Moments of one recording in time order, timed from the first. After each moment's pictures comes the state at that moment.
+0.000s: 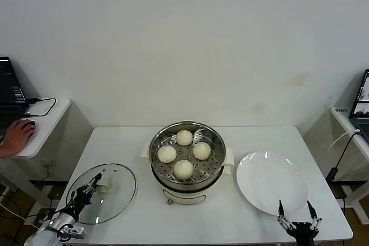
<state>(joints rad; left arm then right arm) 1.32 -0.97 -0.54 -1.36 1.08 -0.35 -0.33 -1.75 1.53 0.85 1.88 0.08 0.29 -0.11</state>
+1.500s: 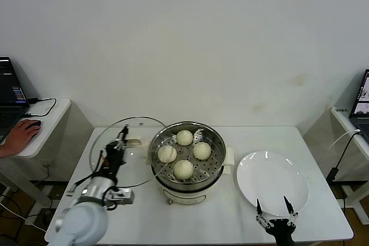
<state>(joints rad) 1.19 -0.94 -0.23 -2.14 1.04 0.44 0.15 -1.74 1.55 0.73 1.88 -0.07 0.31 -0.09</state>
